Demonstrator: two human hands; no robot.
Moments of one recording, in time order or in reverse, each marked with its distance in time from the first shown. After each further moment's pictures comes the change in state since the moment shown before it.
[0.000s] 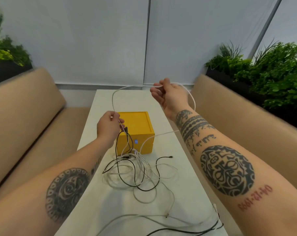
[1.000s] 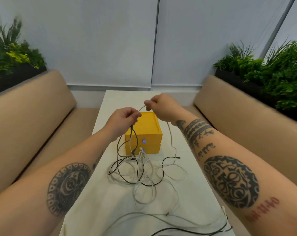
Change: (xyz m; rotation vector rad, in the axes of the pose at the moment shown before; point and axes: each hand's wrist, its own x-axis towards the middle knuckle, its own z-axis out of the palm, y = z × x) left_hand -0.008 0.032 -0.015 0.221 -0.352 0.233; right_hand -0.025 0.013 0.015 -1.458 -0.343 -0.221
